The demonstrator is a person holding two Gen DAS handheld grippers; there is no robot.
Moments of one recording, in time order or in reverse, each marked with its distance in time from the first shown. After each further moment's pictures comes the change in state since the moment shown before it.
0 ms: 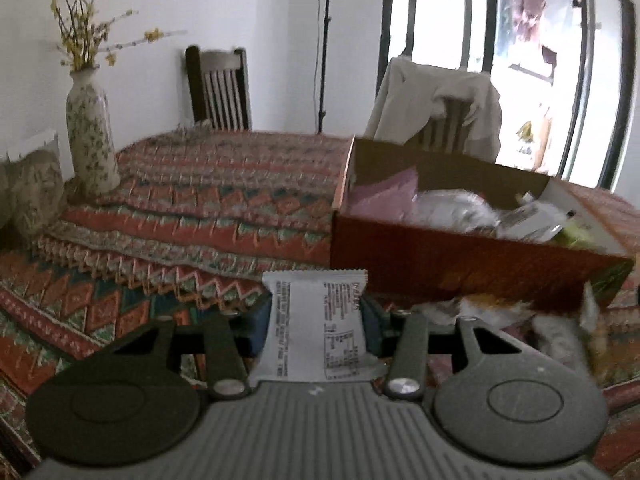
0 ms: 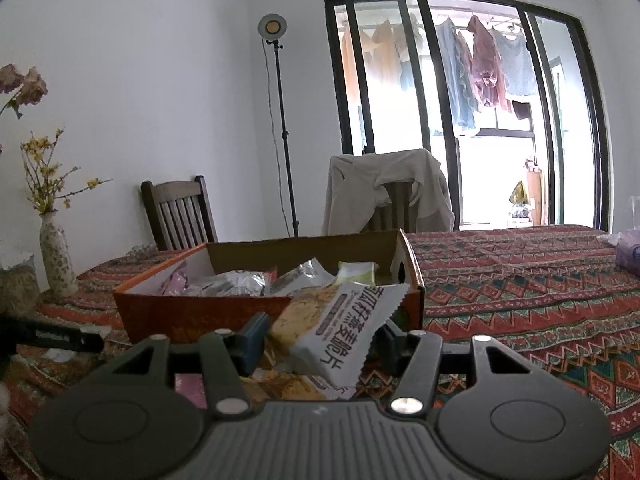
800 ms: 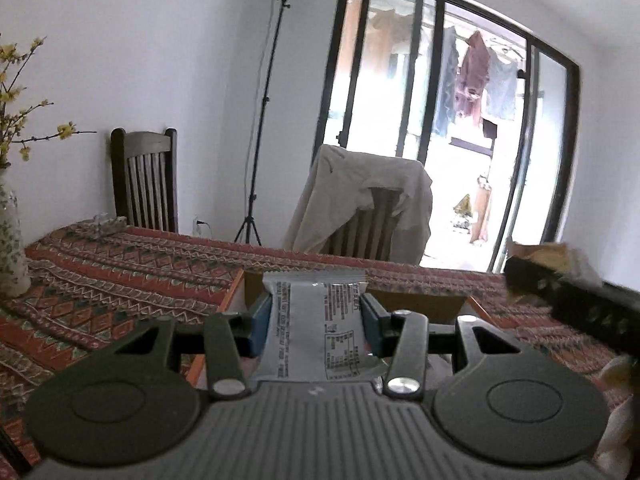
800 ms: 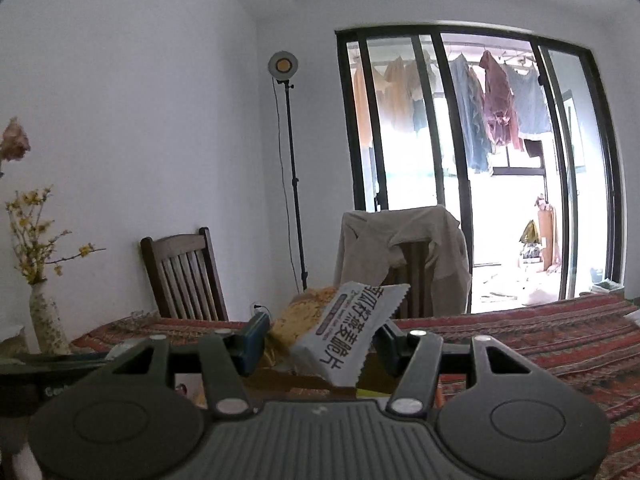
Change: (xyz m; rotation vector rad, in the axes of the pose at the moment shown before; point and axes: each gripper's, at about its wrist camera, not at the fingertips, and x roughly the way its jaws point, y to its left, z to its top) left arm 0.014 -0.073 0.086 -0.025 -0.230 -0.185; right arm 0.080 0.013 0.113 -0.015 -0.104 0.022
